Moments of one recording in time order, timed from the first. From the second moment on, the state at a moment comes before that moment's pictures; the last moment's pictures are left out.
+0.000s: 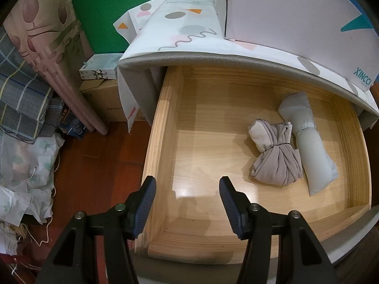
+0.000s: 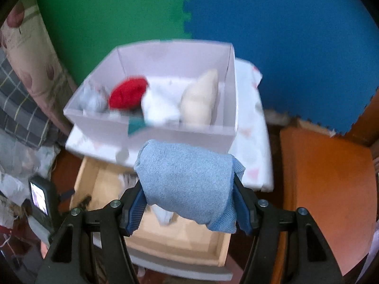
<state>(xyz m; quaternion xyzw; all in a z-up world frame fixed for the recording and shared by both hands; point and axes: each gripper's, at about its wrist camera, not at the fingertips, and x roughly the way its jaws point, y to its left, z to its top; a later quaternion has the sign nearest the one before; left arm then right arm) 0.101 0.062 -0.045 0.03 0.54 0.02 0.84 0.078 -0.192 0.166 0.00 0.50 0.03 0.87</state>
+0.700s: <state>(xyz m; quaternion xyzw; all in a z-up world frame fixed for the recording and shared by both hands) 0.100 0.071 -0.043 -0.01 0.54 0.01 0.84 0.205 -0.163 0.151 -0.01 0.52 -0.01 0.85</state>
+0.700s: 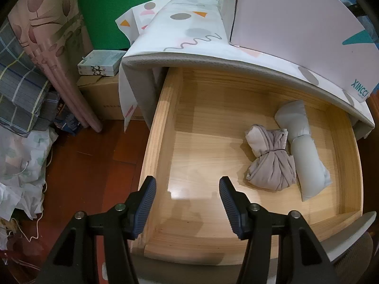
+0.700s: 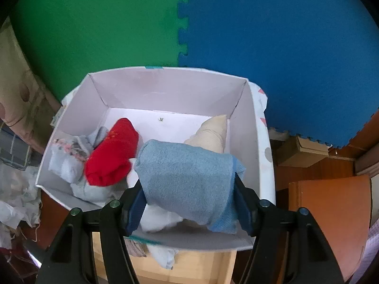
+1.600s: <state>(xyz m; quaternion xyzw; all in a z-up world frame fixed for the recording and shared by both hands) 0.101 0.067 -0.046 0.01 0.54 0.02 0.84 0.104 -0.142 0.162 -0.06 0.51 0.07 0.86</state>
